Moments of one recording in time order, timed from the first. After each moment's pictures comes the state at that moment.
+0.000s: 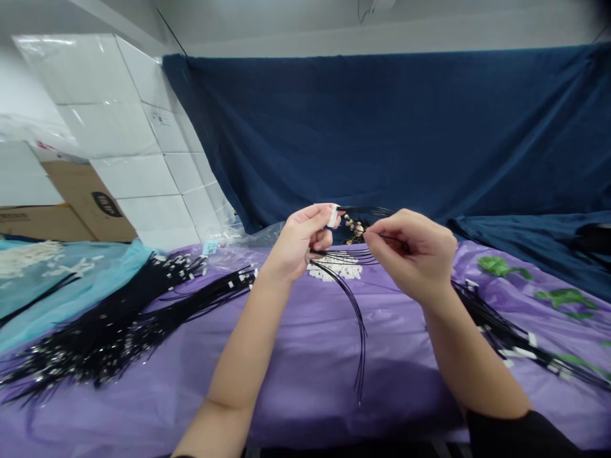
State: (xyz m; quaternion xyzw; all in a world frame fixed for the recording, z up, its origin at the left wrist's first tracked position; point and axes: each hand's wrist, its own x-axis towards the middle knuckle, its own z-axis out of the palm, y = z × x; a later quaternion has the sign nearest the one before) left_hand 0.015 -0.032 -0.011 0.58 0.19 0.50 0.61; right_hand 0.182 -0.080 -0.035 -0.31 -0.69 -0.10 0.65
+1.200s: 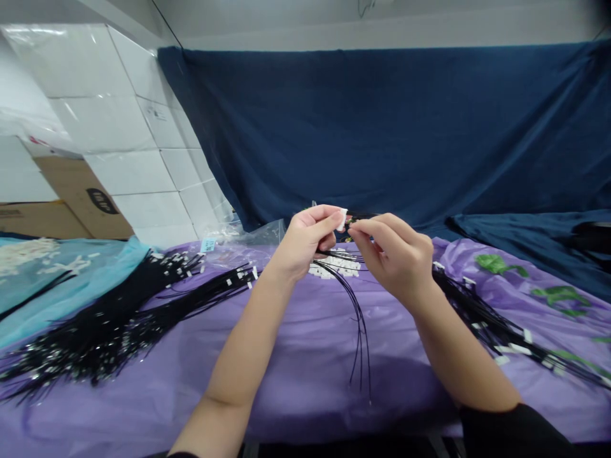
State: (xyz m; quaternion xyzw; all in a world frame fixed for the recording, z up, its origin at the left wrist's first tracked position) left_hand 0.021 -0.032 -0.018 0.62 0.22 0.49 0.57; right_hand 0.179 -0.065 -0.047 -0.32 -0.70 -0.33 0.54
